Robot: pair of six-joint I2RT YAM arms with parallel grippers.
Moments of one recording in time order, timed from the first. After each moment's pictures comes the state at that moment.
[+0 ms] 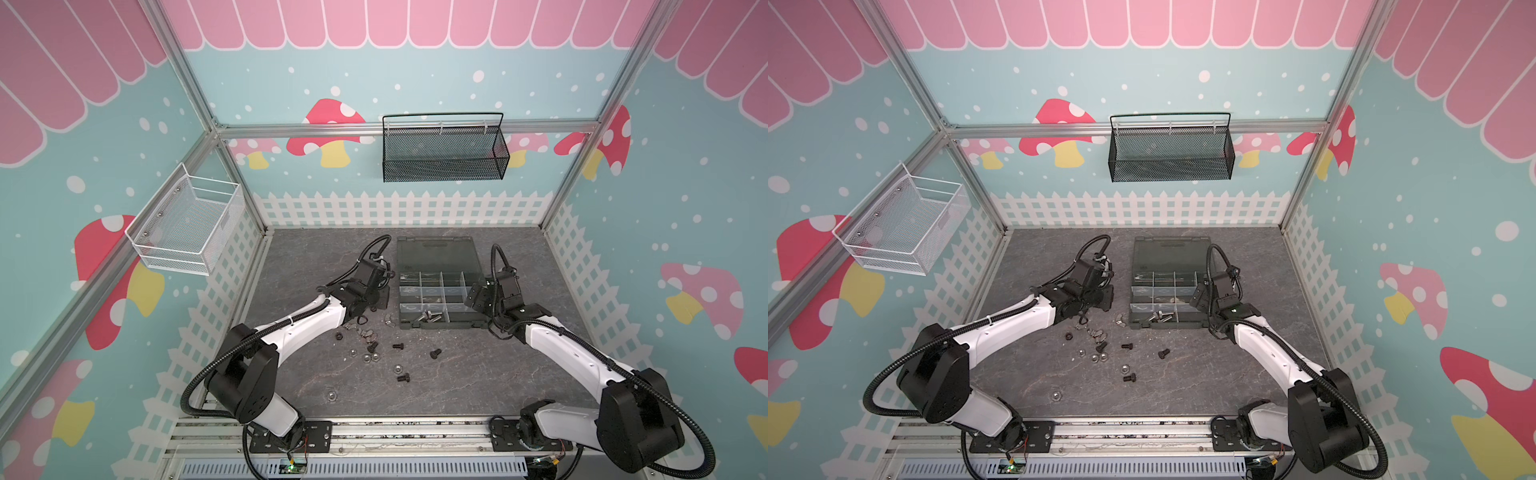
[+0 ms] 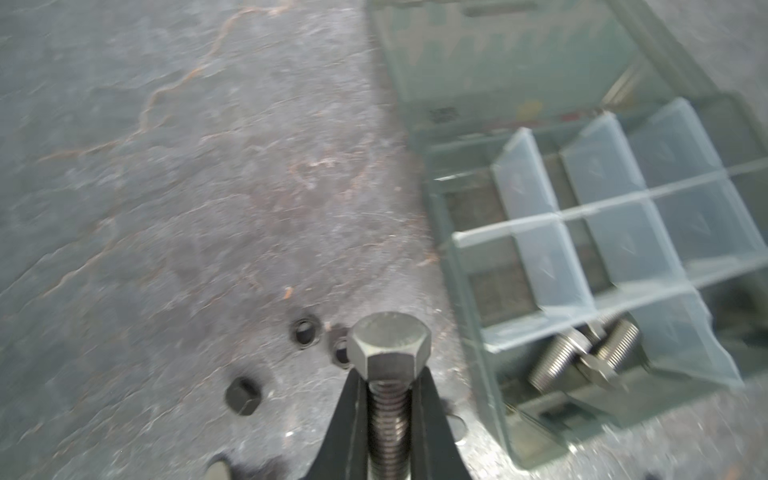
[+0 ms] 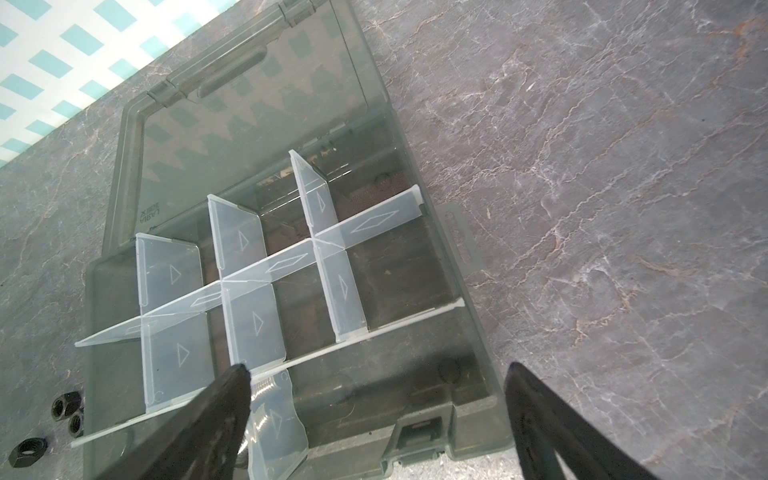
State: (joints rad) left arm -0.61 1.56 1.07 -0.34 -0.13 -0.29; right arm 0.34 1.26 0.77 -0.34 0.23 0.69
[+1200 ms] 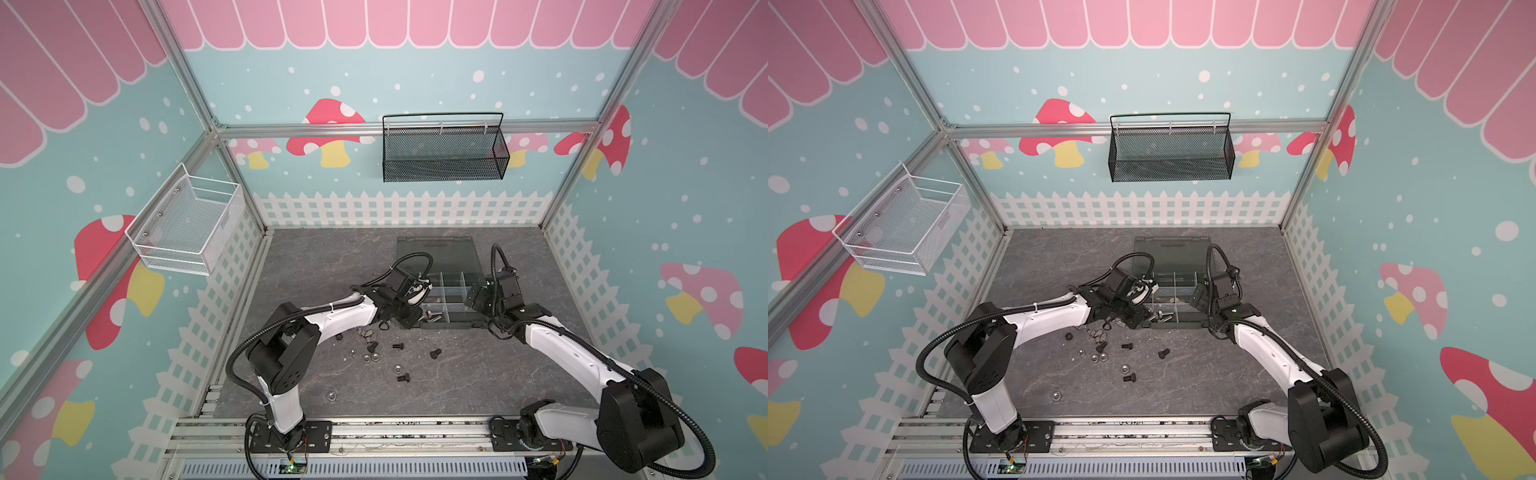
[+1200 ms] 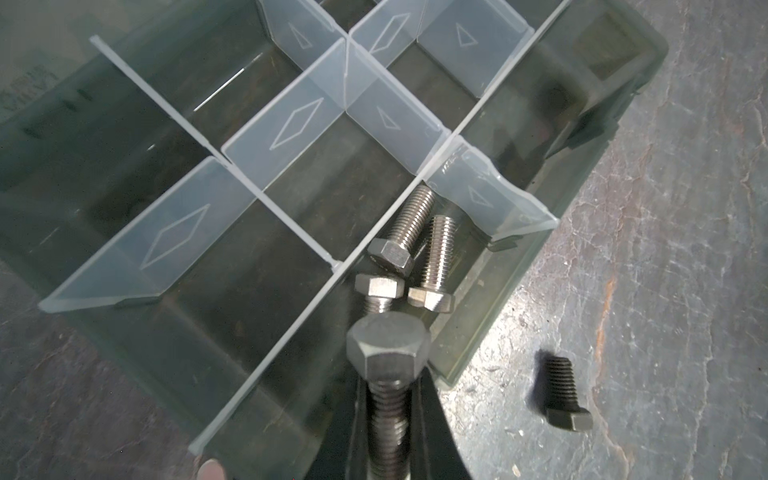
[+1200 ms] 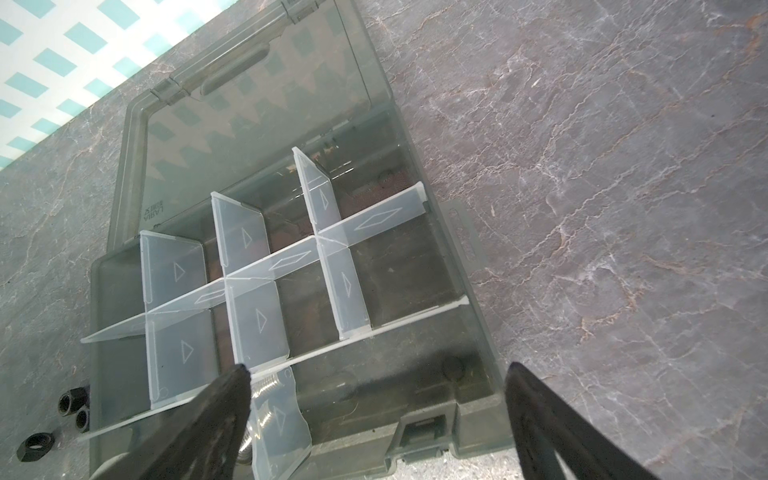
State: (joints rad) left arm -0.72 1.81 1.19 -0.31 0.21 0.02; right arm 0.34 1.26 0.77 -0.34 0.22 0.69
